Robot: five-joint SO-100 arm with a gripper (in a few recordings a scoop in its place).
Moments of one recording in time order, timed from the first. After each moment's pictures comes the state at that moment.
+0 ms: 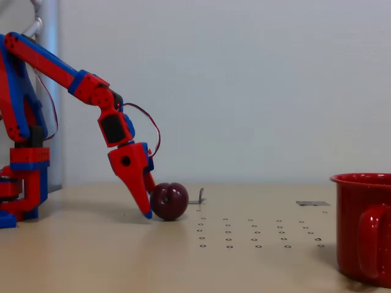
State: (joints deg) arm 1.6 98.9 129.1 36.9 -91.8
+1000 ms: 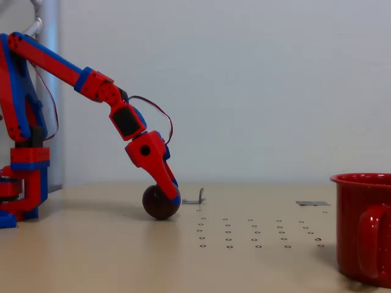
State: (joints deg) arm 0.5 96.5 124.9 28.5 -95.4
